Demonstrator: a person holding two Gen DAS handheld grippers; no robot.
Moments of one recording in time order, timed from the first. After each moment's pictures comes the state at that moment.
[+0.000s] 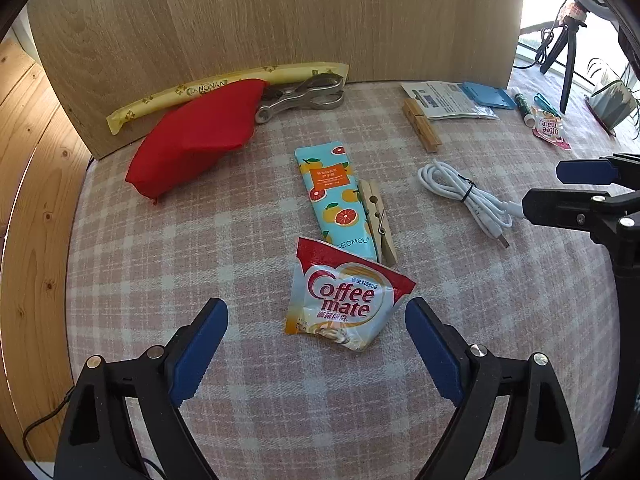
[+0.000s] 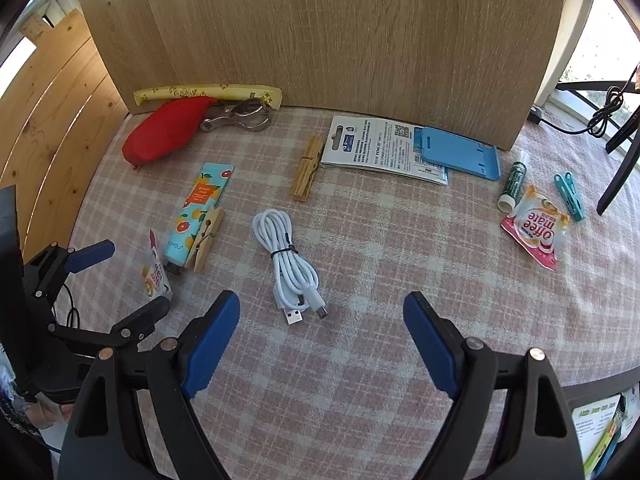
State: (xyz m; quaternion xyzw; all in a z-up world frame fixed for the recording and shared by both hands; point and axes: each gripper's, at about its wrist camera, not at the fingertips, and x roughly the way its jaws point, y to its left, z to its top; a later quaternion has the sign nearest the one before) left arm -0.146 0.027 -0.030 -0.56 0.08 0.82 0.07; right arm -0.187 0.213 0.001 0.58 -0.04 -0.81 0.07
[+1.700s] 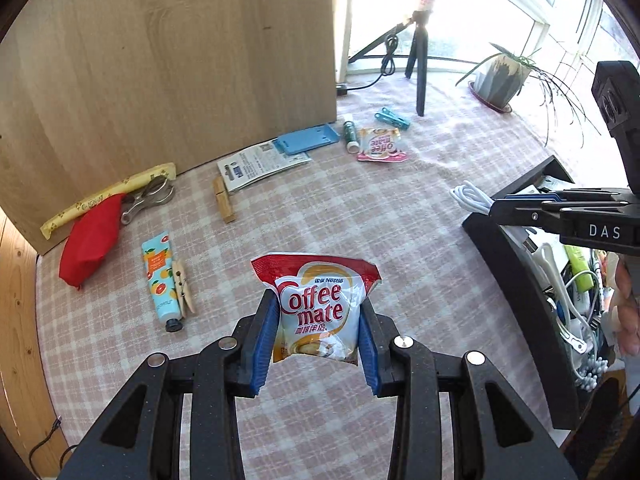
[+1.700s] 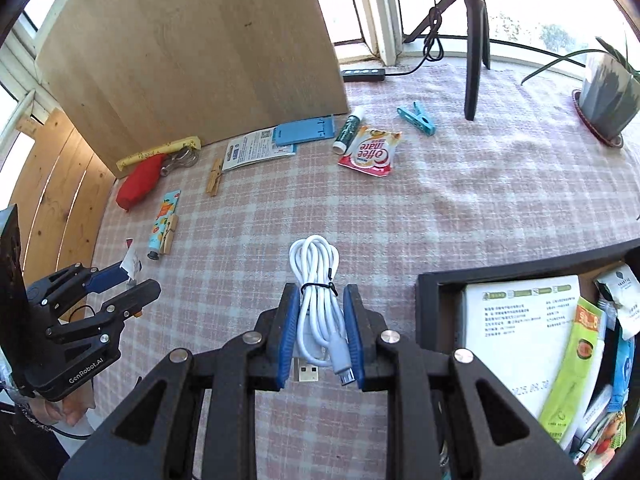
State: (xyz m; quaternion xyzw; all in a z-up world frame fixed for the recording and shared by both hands) left arm 0.067 0.227 0.051 -0.51 0.11 0.82 0.23; right arm -0.057 0.354 0.051 0.53 -0.17 -0.83 -0.01
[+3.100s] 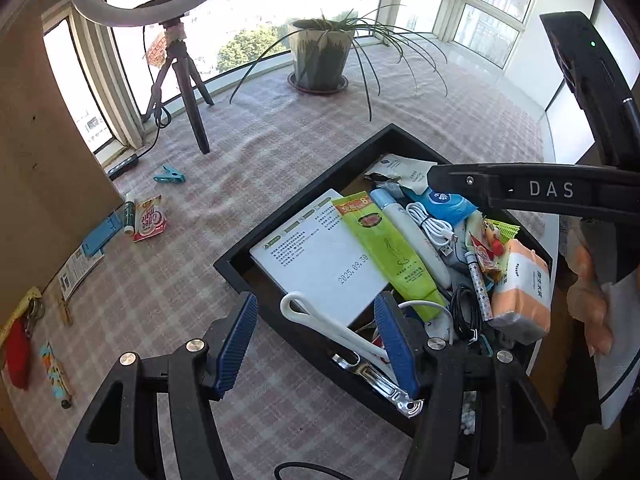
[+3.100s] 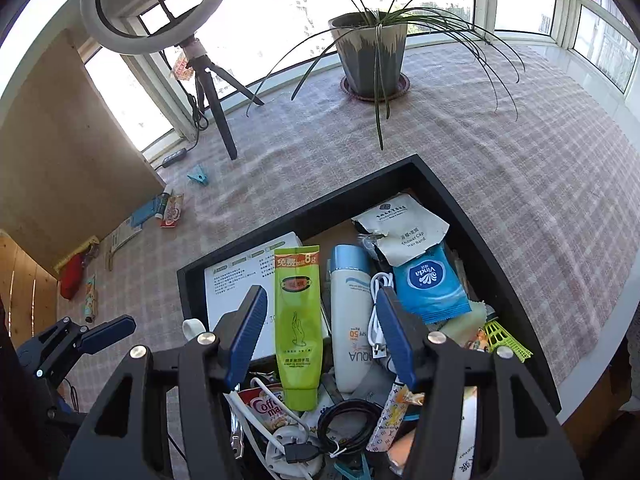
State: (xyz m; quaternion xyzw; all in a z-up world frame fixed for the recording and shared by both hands) left arm 0.178 0.397 0.081 -0.49 0.16 0.78 0.35; right arm 0.090 0.510 0.095 0.47 -0.24 -0.83 -0.20
